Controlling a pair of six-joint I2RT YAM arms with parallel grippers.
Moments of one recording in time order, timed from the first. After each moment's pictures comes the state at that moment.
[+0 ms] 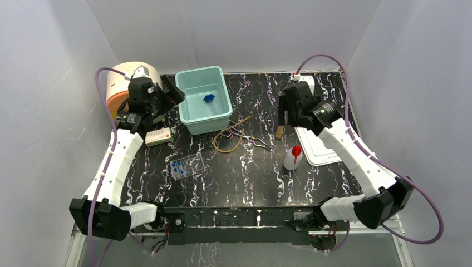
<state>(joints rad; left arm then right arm) -0.16 1.21 1.26 -0.56 -0.05 -0.62 0.59 1.34 1.48 -0.99 0.45 0.40</state>
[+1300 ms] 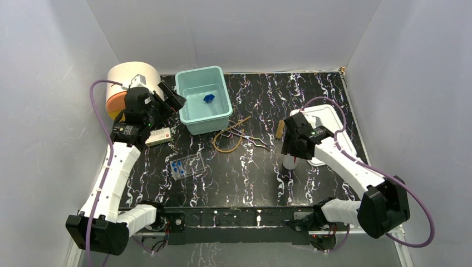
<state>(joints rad) -0.16 1.09 1.15 -0.52 0.02 -0.72 0.51 1.21 0.90 -0.84 0.27 0.67</state>
